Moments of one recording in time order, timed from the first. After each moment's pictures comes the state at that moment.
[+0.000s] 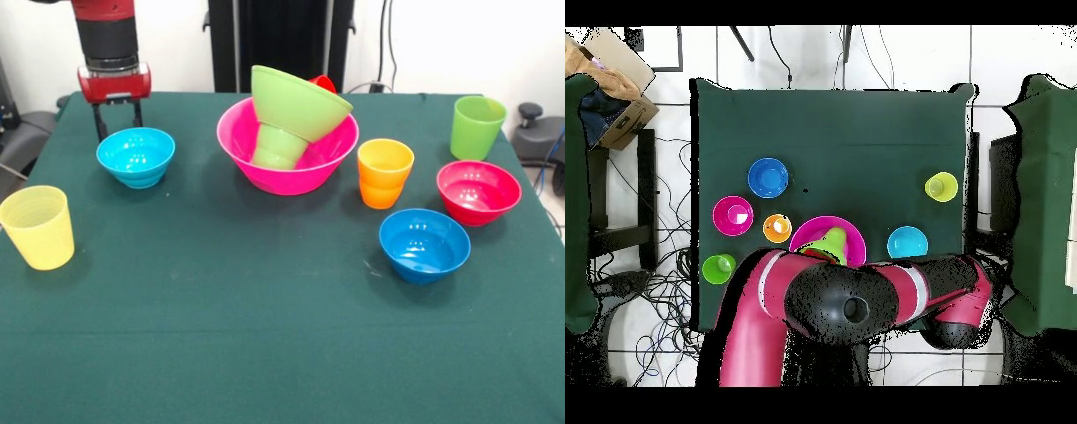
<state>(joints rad) -0.19 0.14 -0.81 1.39 -1.27 -0.85 2.73</state>
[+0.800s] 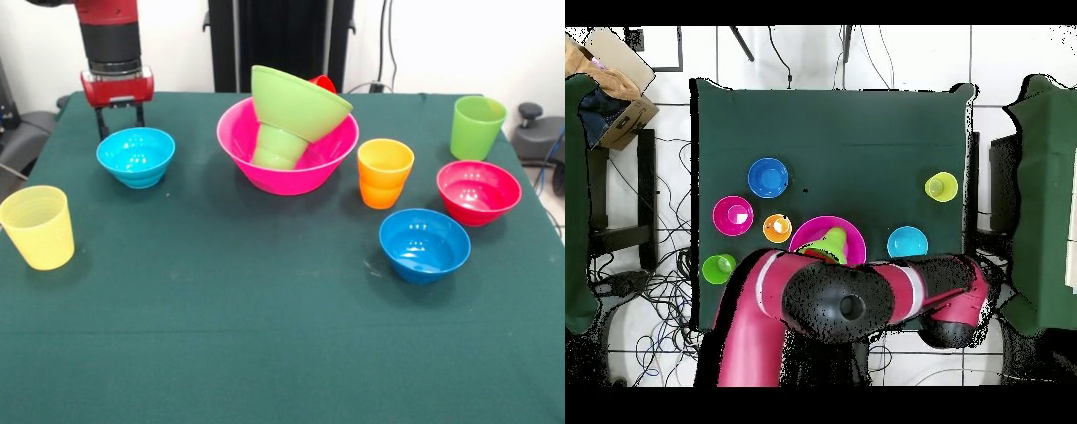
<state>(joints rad) -0.17 0.16 -0.82 1.39 -1.26 -0.85 2.67</state>
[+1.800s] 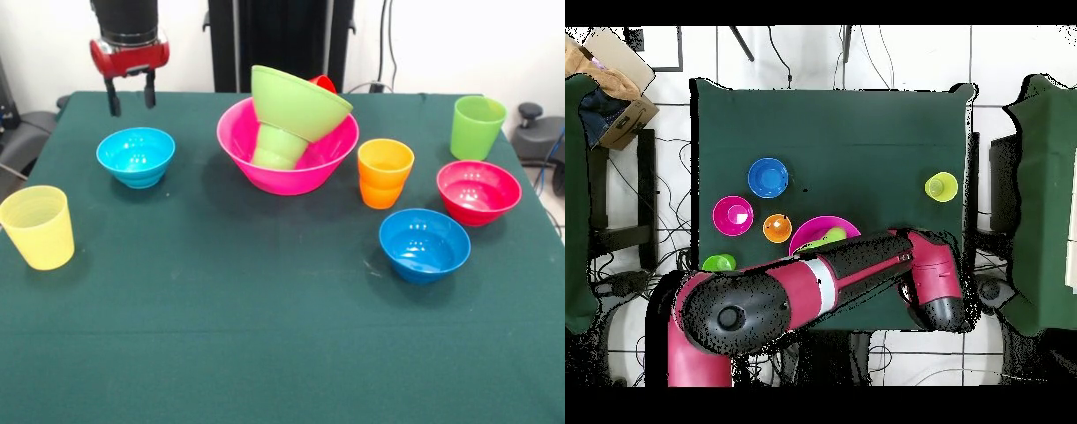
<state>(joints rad) 0.06 0.16 -0.94 1.38 -1.52 -0.85 2.91</state>
